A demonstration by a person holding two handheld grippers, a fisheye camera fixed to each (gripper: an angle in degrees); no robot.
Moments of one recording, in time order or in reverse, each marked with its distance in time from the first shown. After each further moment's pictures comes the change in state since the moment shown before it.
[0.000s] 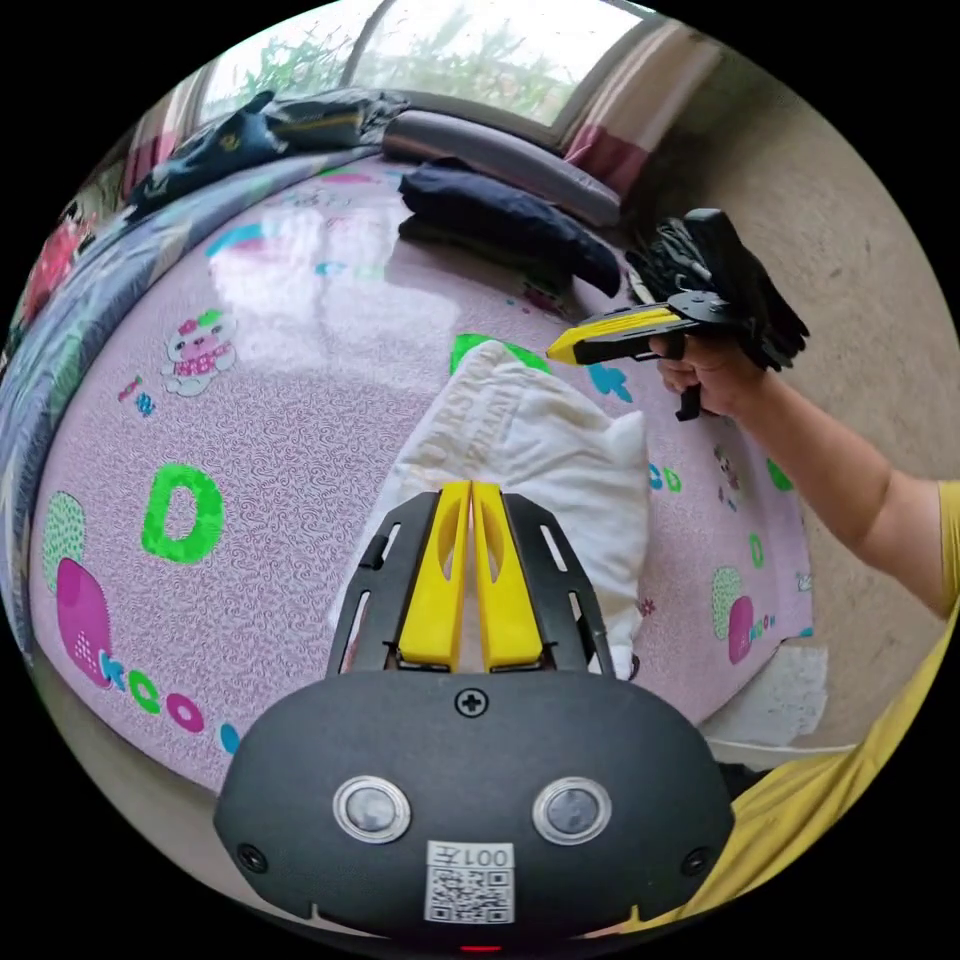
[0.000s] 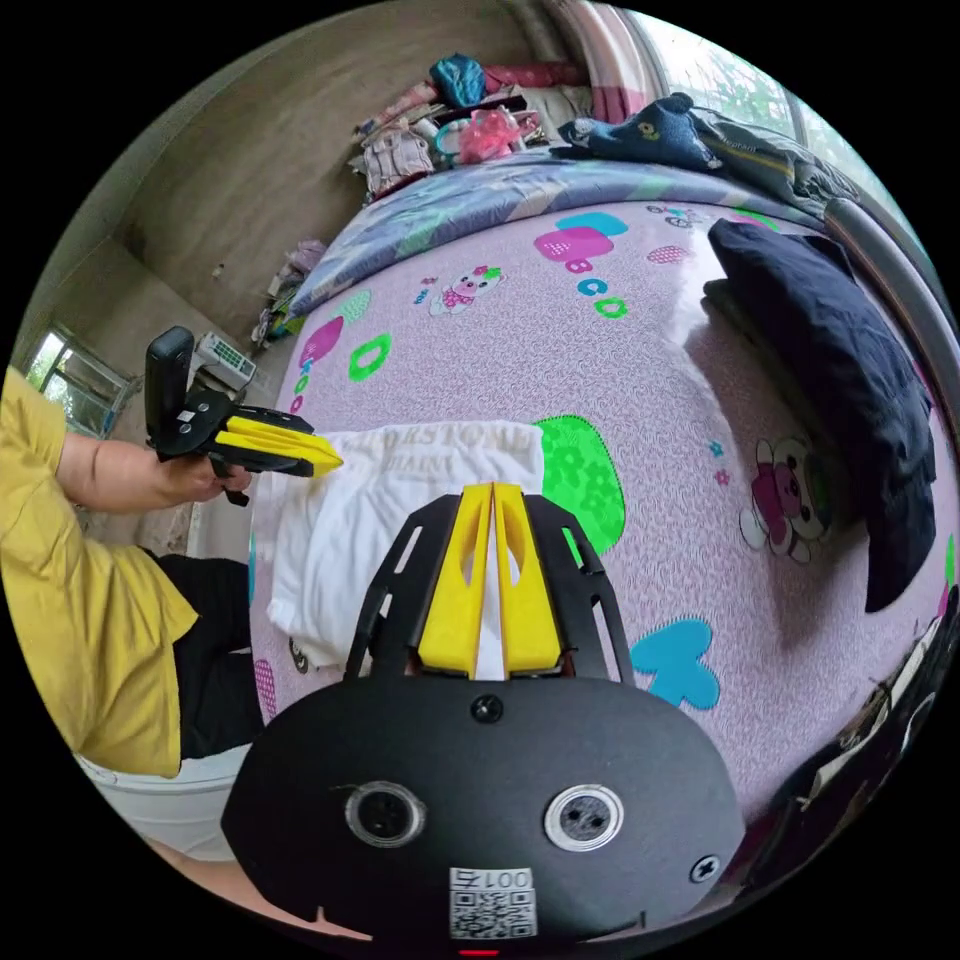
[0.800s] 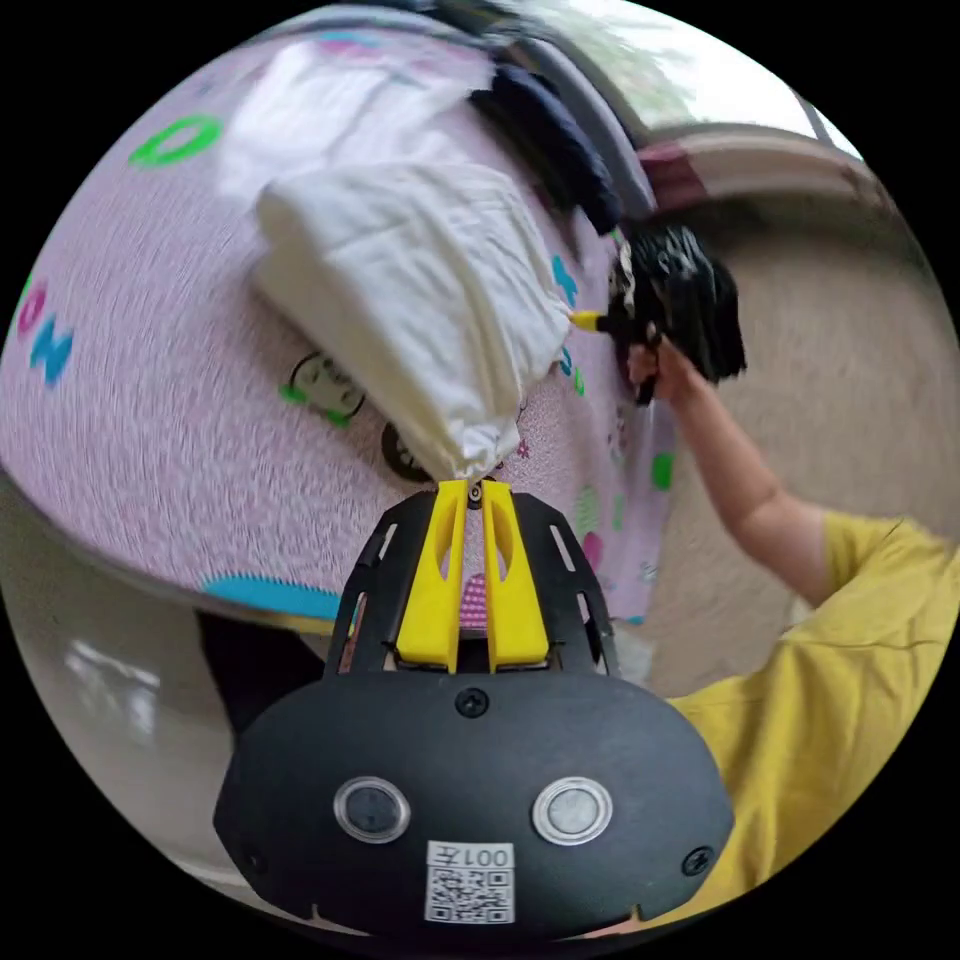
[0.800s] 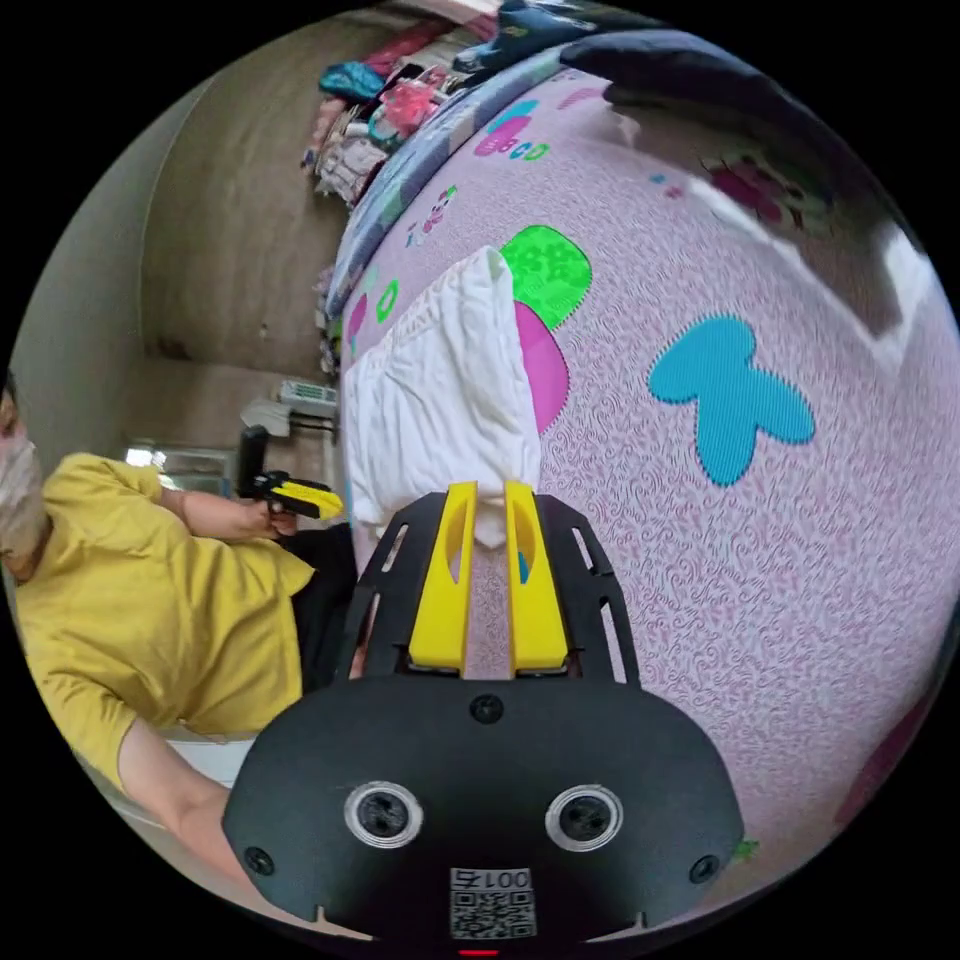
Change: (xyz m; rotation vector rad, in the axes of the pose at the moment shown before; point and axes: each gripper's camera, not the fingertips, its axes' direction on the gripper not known) left arm -0.018 0.027 -0.060 -0.182 0.425 -0.442; right arm 0.146 0.124 0.012 -0.133 -0.410 0.290
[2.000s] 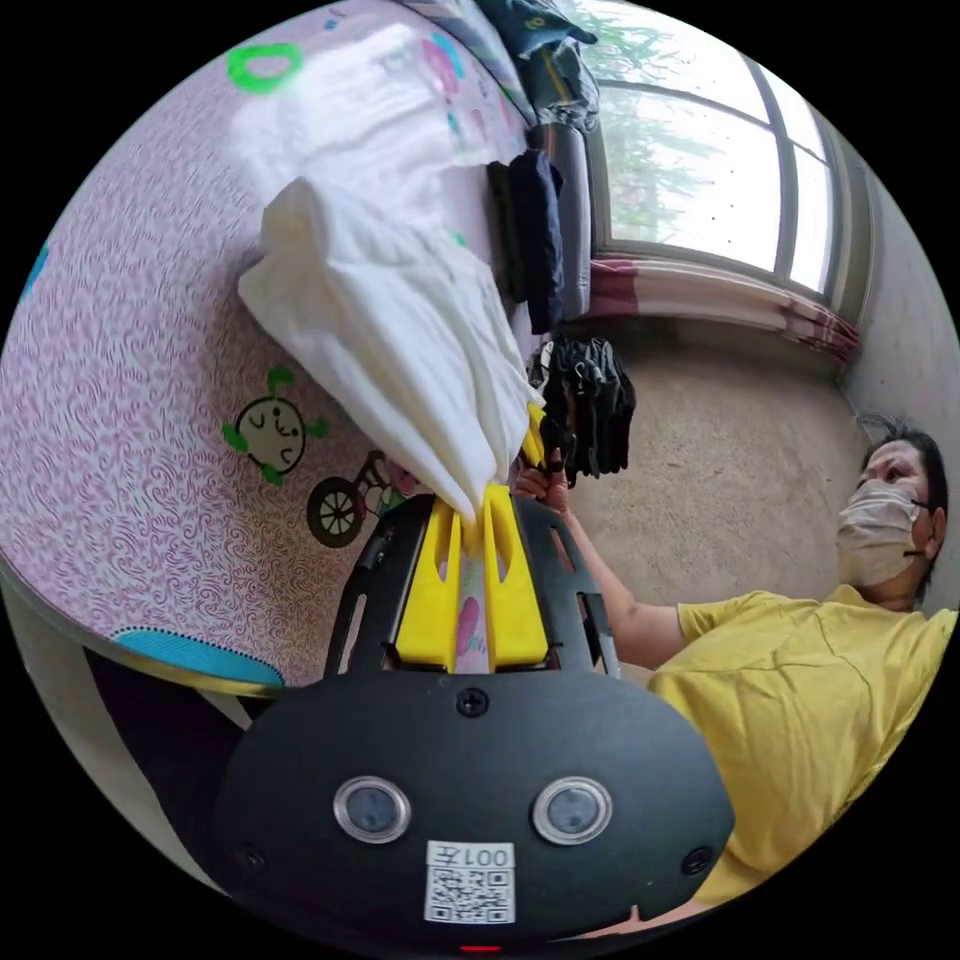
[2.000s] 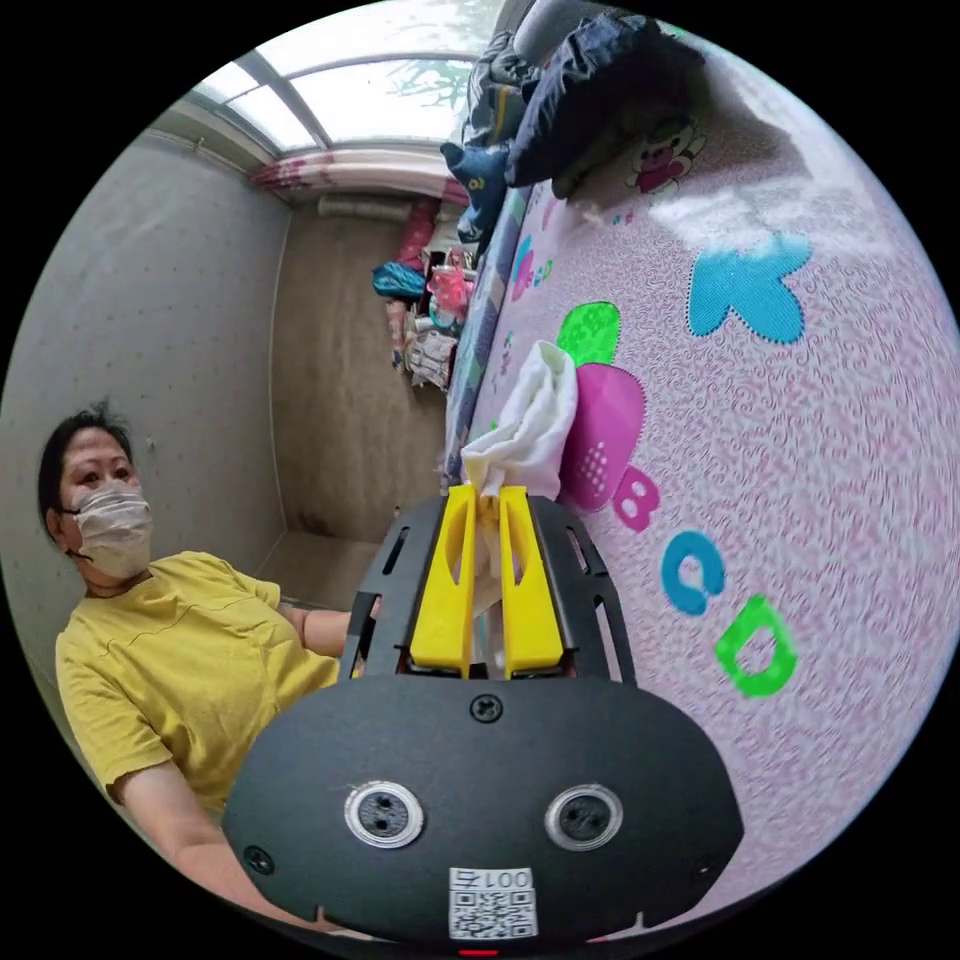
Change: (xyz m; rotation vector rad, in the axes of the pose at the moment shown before) left arm 0.107 -0.016 -0.101 0.165 0.405 -0.126; right arm 0.078 0.121 0.014 0.539 -0.451 0.186
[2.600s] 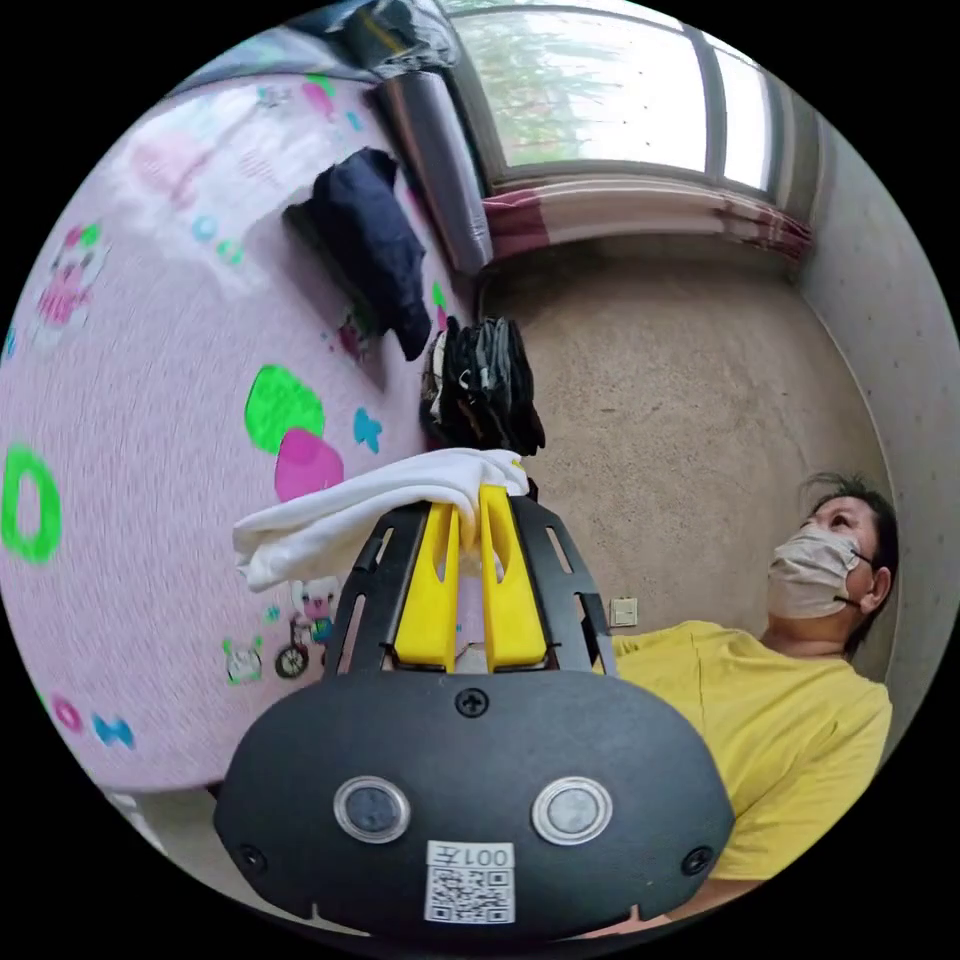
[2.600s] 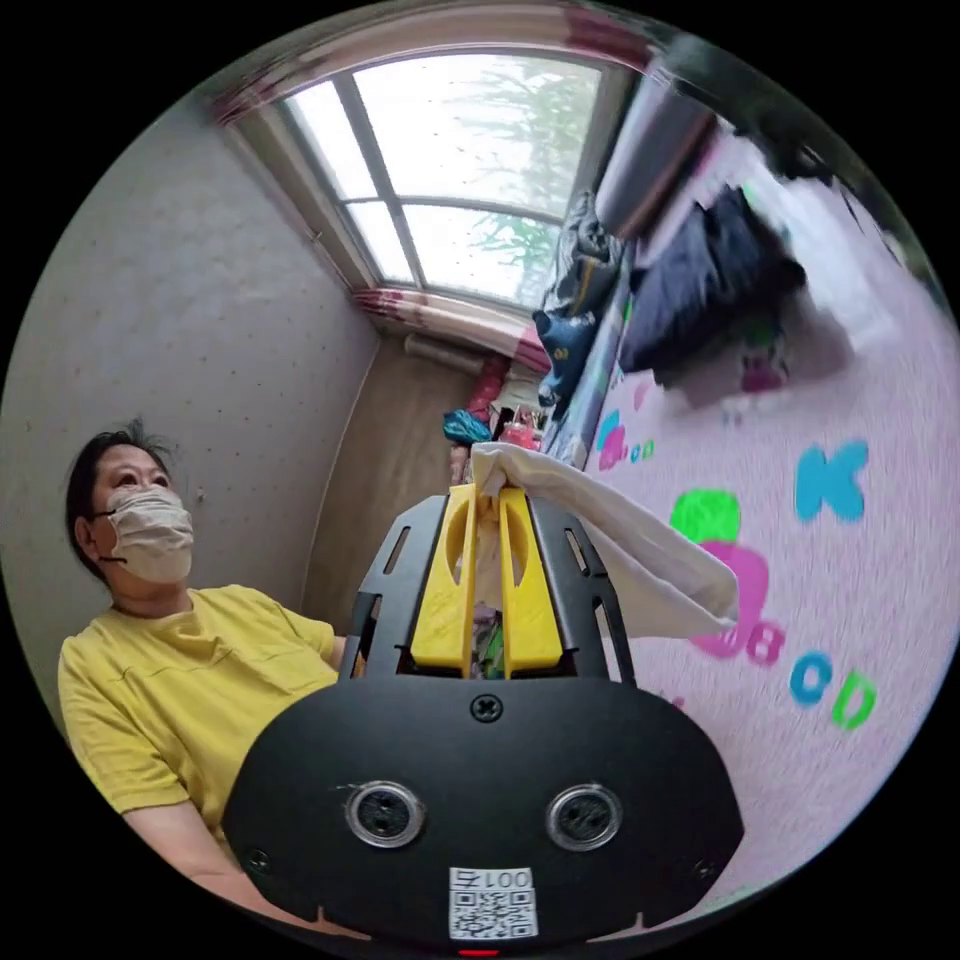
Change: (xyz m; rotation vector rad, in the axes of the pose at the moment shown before) left arm 0.184 -0.074 0.012 -0.235 0.064 0.271; right arm -0.111 0.061 -0.015 0.494 -0.103 -0.137
